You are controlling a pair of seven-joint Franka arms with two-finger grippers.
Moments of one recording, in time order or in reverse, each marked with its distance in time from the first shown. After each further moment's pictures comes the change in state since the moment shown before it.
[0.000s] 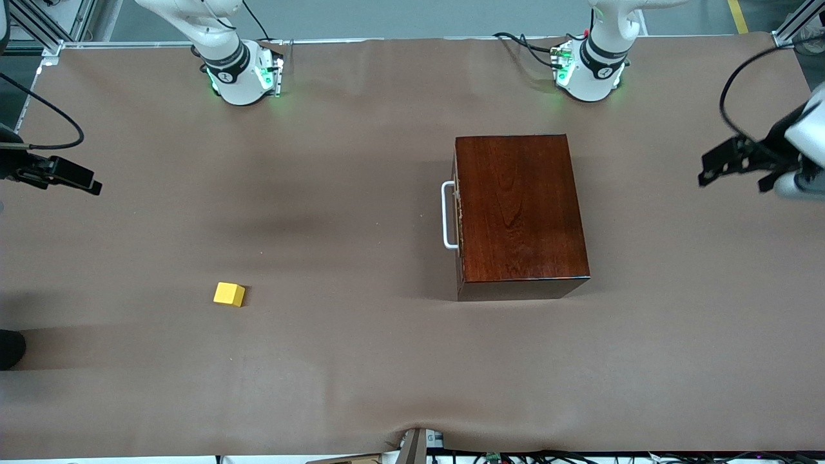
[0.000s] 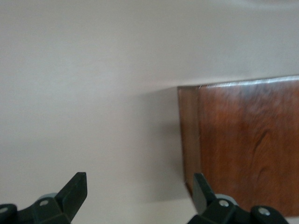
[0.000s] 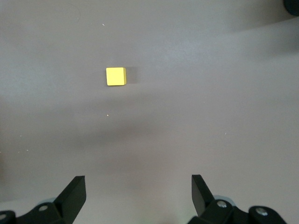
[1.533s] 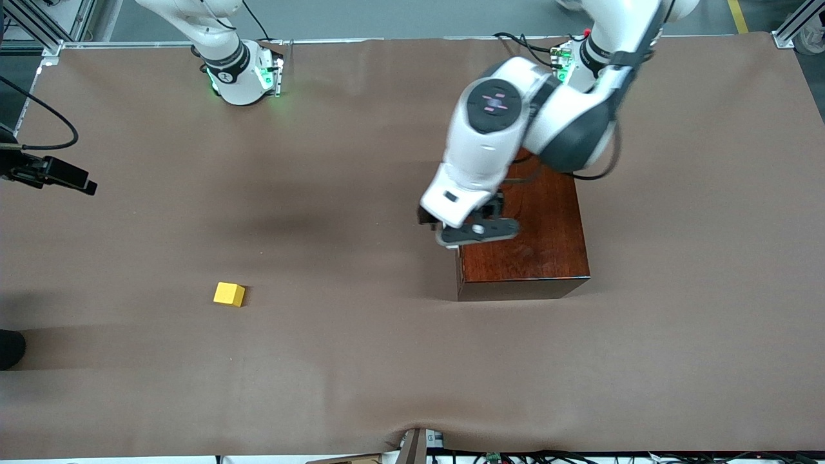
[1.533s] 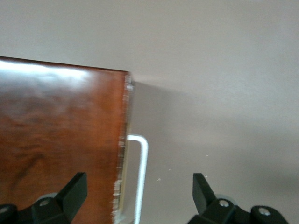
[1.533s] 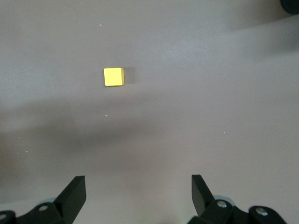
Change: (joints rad) left arm -0.646 0.416 -0.027 0.156 0.135 0.320 -0.842; right arm -0.008 0.000 0.000 0.000 0.000 -0.001 0.000
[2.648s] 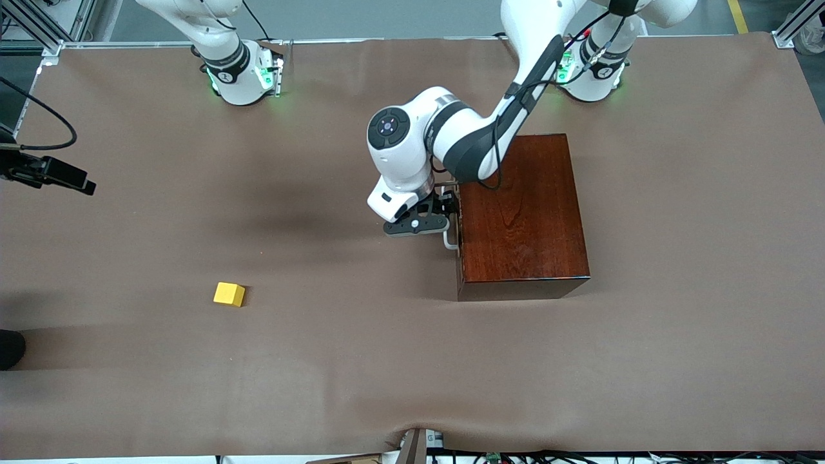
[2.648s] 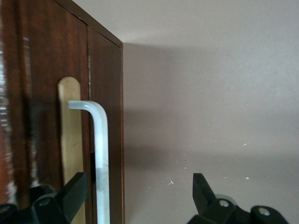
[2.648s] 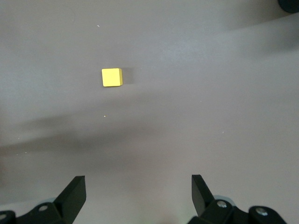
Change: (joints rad) left arm -0.223 0.185 0.134 0.007 0.075 -0.015 -0.040; right arm -0.014 0.000 -0.001 0.000 0.000 0.000 0.000
